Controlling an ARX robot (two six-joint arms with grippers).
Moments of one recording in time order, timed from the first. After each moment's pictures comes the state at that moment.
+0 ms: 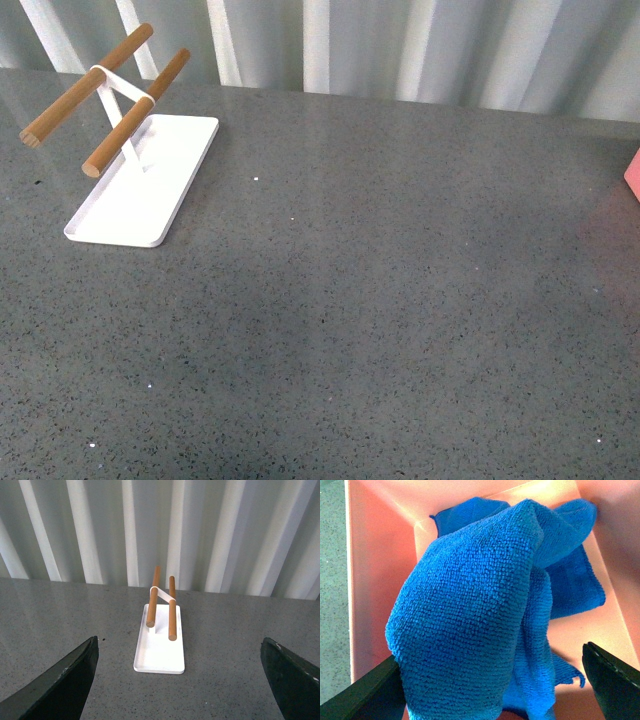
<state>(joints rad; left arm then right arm) 0.00 0.00 0.02 0.00 0.00 0.00 -0.70 1.85 1.04 -0.13 -0.48 -0.18</state>
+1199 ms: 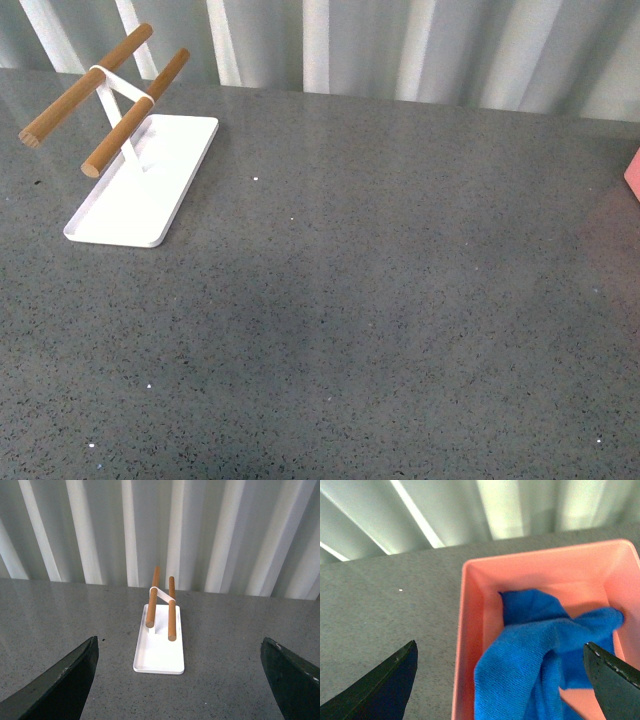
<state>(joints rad) 0.00 0.00 0.02 0.00 0.00 0.00 -0.61 1.55 1.03 -0.12 -0.63 -0.16</state>
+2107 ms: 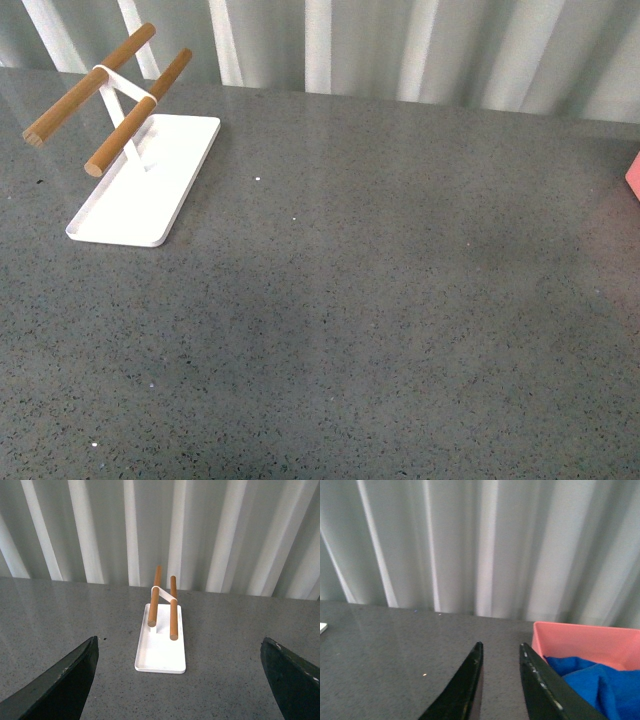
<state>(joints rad) 0.00 0.00 0.02 0.00 0.00 0.00 -0.01 0.79 0.17 0.61 -0.01 -0.03</state>
